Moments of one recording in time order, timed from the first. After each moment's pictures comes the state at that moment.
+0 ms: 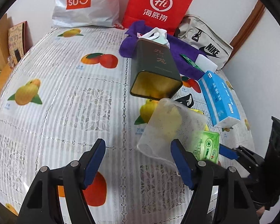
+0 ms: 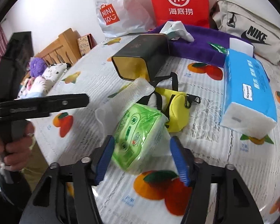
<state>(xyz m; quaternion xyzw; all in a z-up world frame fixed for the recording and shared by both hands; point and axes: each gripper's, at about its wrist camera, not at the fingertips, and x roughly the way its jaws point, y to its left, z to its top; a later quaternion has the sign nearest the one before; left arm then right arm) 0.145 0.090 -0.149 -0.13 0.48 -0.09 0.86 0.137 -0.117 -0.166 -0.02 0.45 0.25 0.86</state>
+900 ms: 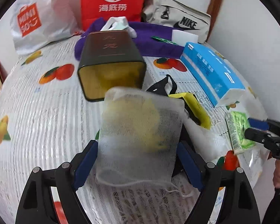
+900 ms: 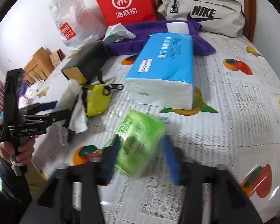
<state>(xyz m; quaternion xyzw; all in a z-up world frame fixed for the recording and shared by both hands) 0.167 0.019 -0.177 0.01 0.46 -0.15 0.88 0.134 -0.234 -0.173 0.04 0.47 0.15 0.87</state>
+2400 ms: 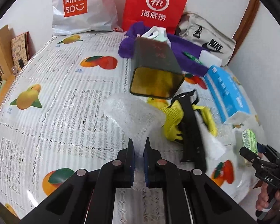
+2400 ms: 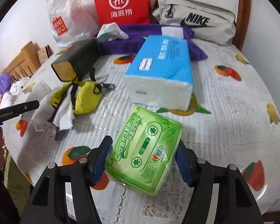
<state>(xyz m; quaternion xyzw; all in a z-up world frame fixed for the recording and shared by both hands) 0.142 0.070 -0.155 -0.09 0.46 -0.06 0.88 0.121 -0.216 -0.175 0.00 0.44 0.10 0.89</state>
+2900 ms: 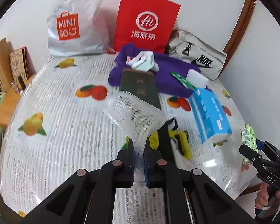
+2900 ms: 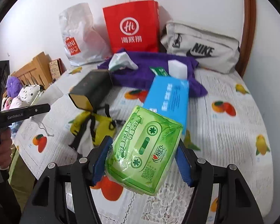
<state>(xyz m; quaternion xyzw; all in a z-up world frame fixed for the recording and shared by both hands) 0.155 0.060 -0.092 -0.09 0.43 -0.07 0.90 0.133 -0.216 -0.103 -0.01 0.39 0.14 0.91</state>
